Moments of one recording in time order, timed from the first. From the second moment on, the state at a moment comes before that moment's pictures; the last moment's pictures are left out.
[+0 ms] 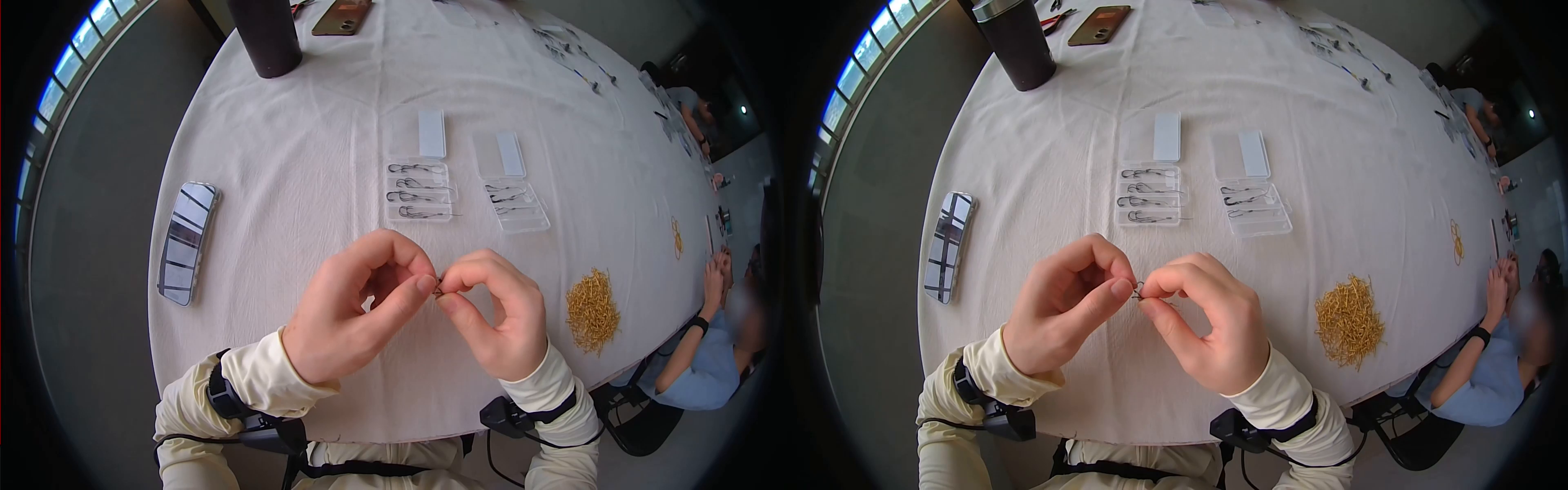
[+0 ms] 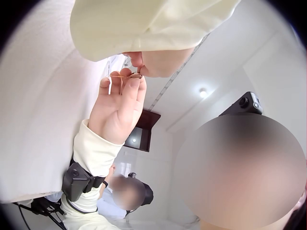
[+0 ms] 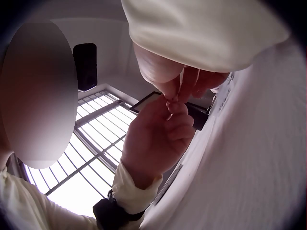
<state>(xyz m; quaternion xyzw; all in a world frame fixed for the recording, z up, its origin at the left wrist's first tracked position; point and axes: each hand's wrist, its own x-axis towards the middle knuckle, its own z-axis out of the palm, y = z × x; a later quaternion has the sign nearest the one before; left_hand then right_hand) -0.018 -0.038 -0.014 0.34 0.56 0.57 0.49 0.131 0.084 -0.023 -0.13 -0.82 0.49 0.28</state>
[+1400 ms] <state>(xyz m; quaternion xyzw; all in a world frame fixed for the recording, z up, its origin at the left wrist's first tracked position) -0.001 -0.038 -0.022 0.32 0.53 0.64 0.44 0.133 0.082 -0.036 -0.16 -0.66 0.69 0.24</state>
